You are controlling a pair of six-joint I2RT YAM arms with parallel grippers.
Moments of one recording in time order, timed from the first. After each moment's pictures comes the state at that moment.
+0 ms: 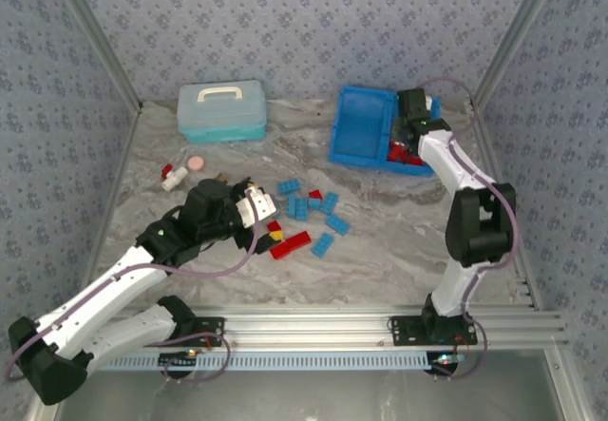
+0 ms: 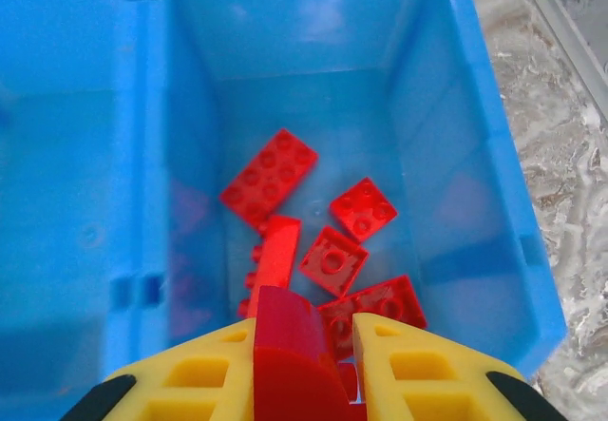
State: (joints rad) left arm -0.75 0.89 0.82 -0.50 0.17 0.41; right arm 0.15 1.84 1.52 -0.55 0.33 0.32
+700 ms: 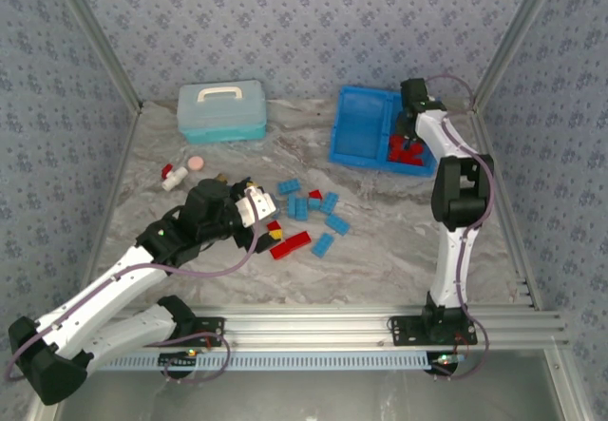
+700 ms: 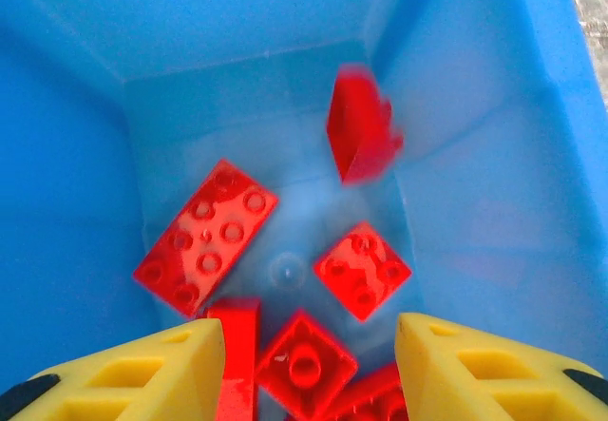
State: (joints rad) left arm -0.75 0.89 0.82 -0.50 0.14 0.41; right arm 0.08 2.12 1.81 -0.71 0.29 0.37
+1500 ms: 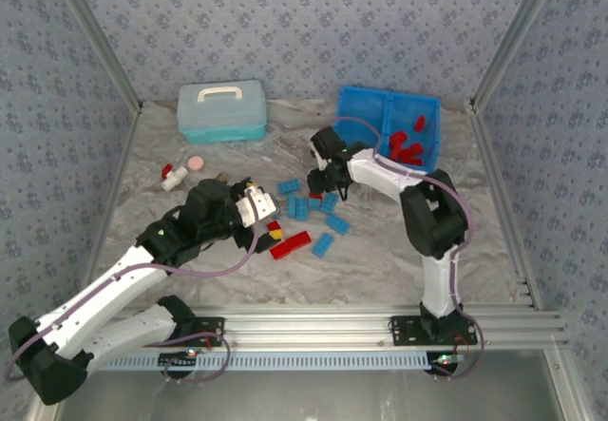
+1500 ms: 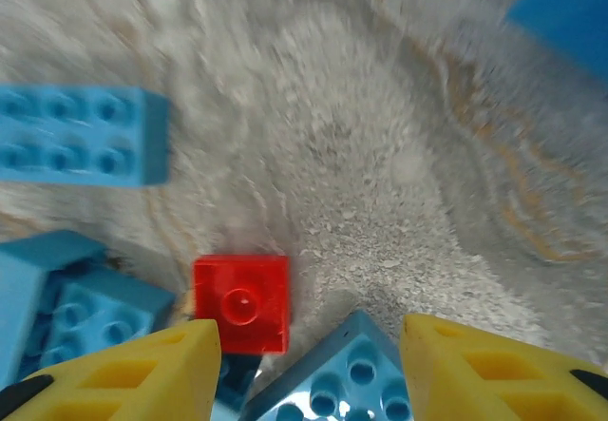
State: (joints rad) left arm -0.75 0.89 0.82 -0.50 0.14 0.41; right arm 0.58 2.01 1.50 -0.67 0.00 0.21
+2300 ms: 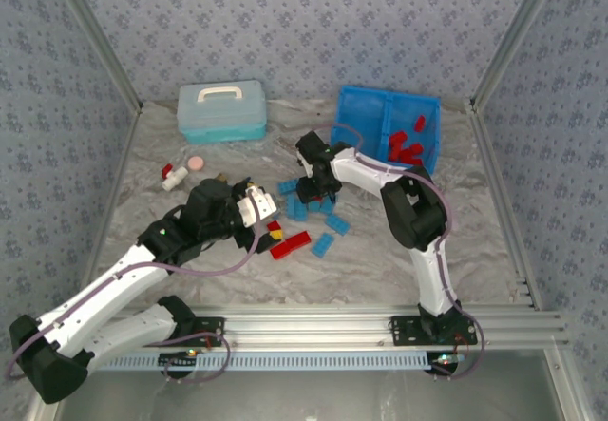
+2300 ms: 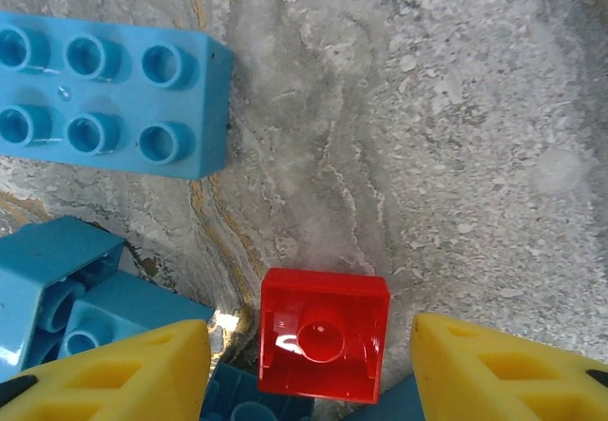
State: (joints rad) left arm -0.75 0.90 0.82 -0.50 0.14 0.41; right arm 0.64 2.13 1.62 -0.76 -0.02 0.19
